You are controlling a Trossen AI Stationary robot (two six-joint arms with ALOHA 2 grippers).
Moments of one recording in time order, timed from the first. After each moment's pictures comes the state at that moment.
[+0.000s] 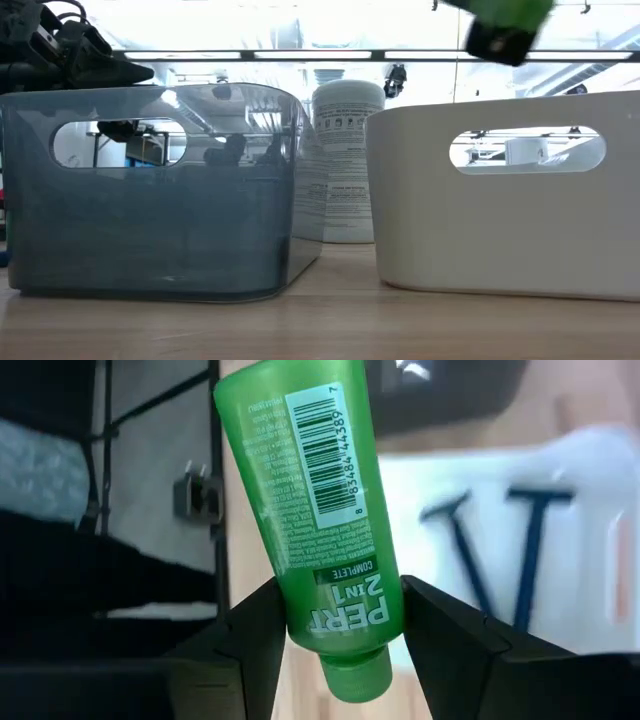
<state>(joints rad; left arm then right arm) 0.15 0.02 0.01 0.04 0.14 -0.28 0.32 1.37 1.11 -0.62 -0.20 0.65</state>
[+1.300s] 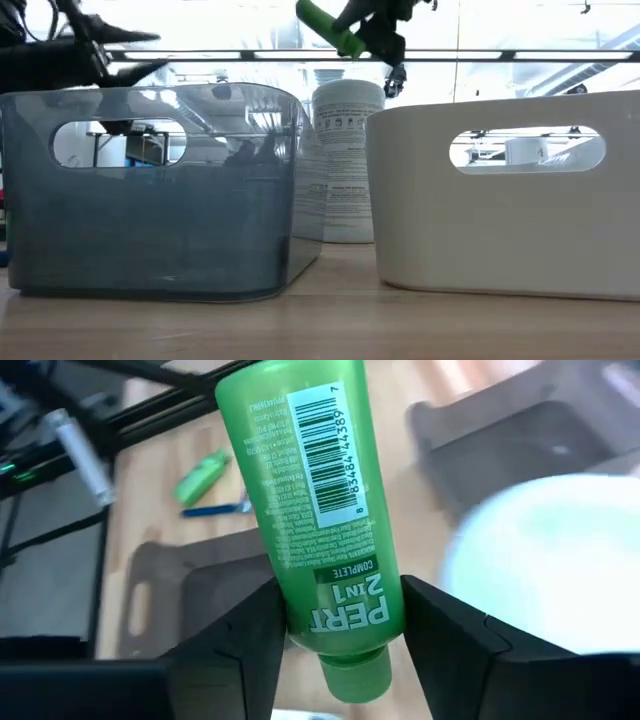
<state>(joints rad) 0.15 0.02 0.01 0.30 -0.13 -0.89 -0.09 1.56 1.45 -0.62 -0.15 0.32</state>
